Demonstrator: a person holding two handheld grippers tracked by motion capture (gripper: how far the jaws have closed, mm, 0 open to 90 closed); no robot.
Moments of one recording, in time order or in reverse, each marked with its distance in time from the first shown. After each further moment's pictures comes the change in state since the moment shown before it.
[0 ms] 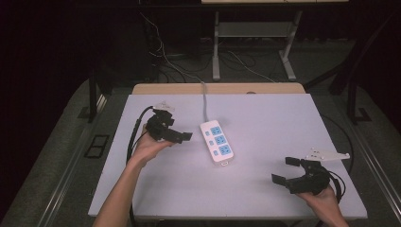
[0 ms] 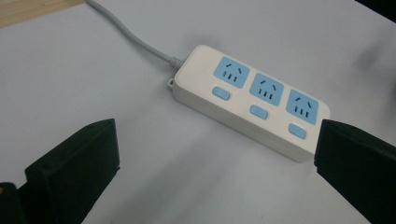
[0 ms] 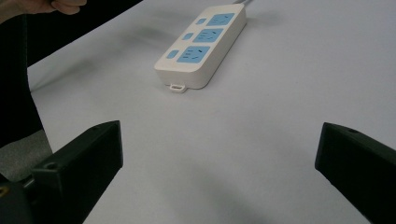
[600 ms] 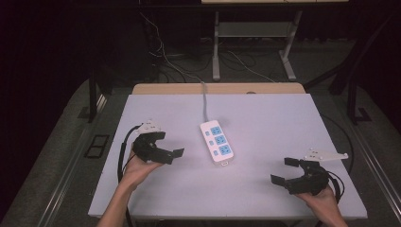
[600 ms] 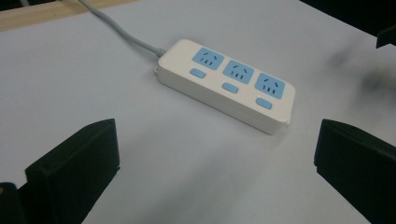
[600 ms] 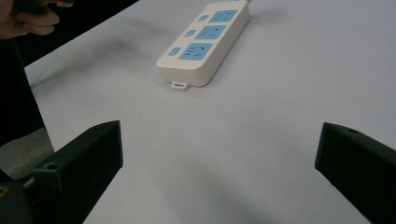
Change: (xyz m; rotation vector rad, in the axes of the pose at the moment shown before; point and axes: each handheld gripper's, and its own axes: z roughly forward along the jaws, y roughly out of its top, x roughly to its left) left arm -0.030 -0.052 -0.034 -0.125 0.009 0.013; right arm 0.002 -0.001 0.002 0.012 0.005 0.000
